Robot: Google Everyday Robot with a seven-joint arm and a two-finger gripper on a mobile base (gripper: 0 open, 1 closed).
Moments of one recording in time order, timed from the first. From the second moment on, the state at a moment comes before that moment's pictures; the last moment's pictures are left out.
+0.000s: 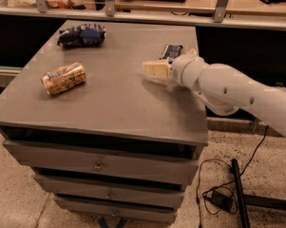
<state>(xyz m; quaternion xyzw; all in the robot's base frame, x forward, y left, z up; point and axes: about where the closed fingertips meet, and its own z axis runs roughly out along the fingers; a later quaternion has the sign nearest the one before) 0.723 -0.098 0.852 -0.17 0.76 0.11 0.62</state>
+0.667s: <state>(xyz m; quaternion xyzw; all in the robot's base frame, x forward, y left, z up) 0.753 -0.097 0.846 -0.13 0.76 0.10 0.62</state>
